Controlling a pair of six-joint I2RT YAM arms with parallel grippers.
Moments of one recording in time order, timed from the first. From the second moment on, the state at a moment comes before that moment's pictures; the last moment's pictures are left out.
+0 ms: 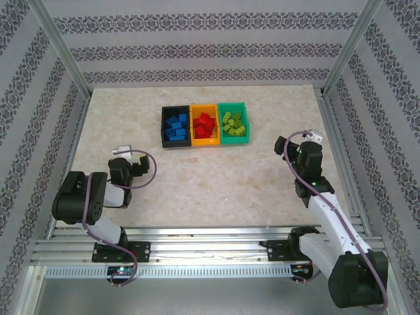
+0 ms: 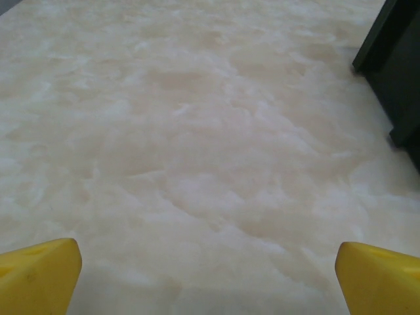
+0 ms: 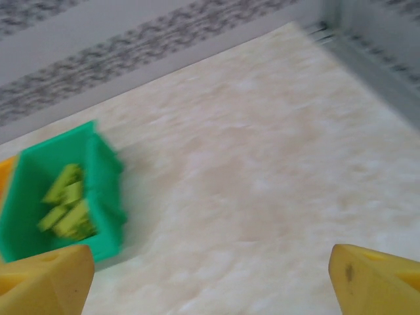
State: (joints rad) left arm 0.03 1.60 0.25 0.94 -0.11 -0.10; right arm 0.06 0.91 0.49 0.01 0.19 0.39
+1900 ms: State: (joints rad) left arm 0.03 1.60 0.37 0.88 0.05 -0.03; right arm 0.06 1.54 0.32 0.94 0.09 0.00
